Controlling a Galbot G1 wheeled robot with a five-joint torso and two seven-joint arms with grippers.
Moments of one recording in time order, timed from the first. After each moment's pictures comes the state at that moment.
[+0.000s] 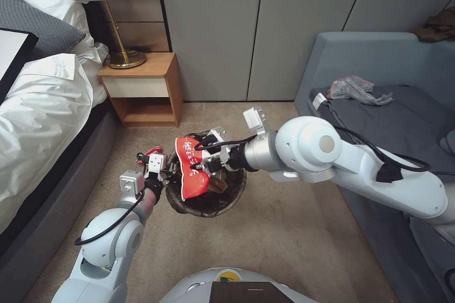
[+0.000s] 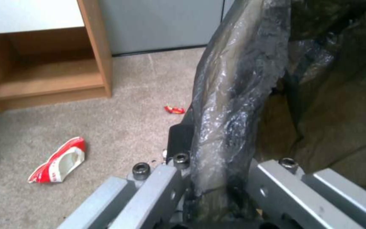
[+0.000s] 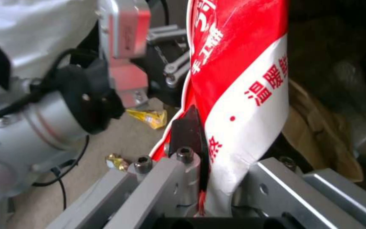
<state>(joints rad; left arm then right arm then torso) 1.46 -1.33 -0.53 -2.40 -0.28 0.74 0.01 -0.09 0.83 -0.49 2.25 2.23 -0.74 0.83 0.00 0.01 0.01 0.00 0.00</state>
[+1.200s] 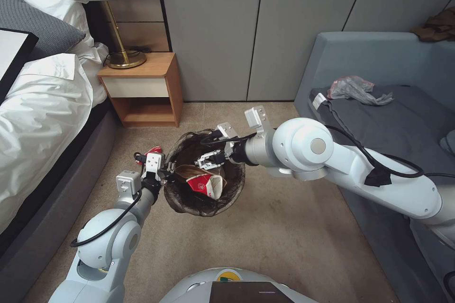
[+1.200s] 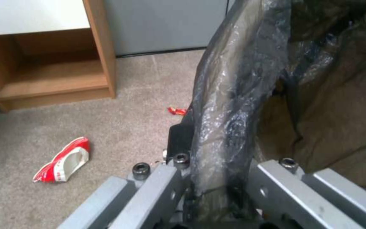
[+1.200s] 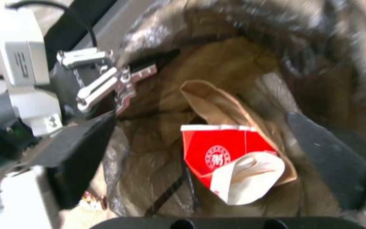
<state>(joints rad) 1.47 -1.33 -0.55 -2.40 -0.30 0.74 0.00 -0.11 0.82 -0.46 2.23 2.12 -0.74 0.89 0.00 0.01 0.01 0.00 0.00</state>
